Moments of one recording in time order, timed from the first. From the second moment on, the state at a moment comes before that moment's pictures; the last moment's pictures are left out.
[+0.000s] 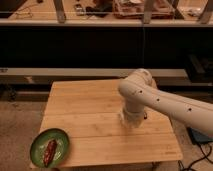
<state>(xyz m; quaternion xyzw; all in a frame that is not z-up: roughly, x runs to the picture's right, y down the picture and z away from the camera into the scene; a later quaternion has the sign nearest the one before) 0.133 0.163 0.666 -0.25 -0.30 -0.77 0.51</state>
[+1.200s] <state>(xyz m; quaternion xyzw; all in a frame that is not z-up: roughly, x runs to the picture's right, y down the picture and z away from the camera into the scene) 0.168 0.189 0.629 -0.30 -0.36 -0.80 0.39</state>
